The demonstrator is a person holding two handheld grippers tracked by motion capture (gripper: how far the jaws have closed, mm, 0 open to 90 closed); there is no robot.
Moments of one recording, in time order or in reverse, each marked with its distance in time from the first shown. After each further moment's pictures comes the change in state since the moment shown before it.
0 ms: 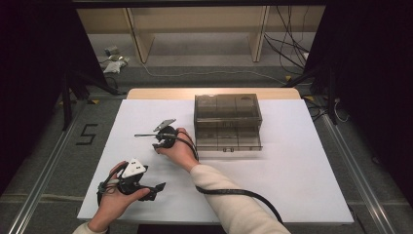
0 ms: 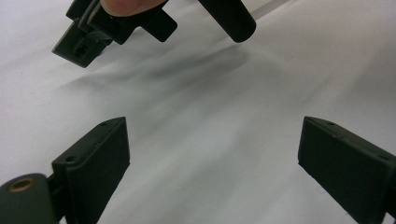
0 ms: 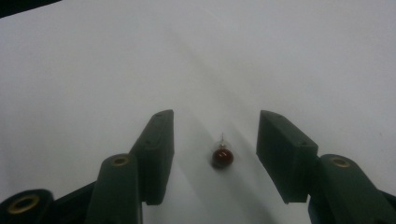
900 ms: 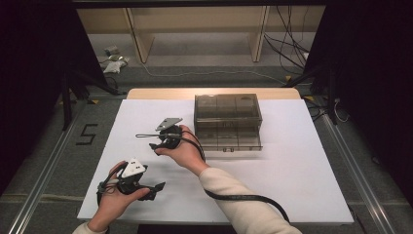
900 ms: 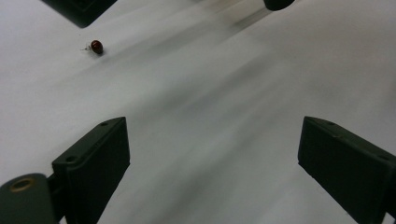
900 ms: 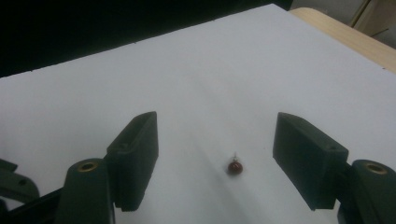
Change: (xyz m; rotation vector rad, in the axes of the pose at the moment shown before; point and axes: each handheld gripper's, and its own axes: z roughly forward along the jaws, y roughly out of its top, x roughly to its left) left arm 0.001 0.000 0.000 0.002 0.008 0.001; right arm 0.008 0.007 -0.044 -0.134 0.056 -0.055
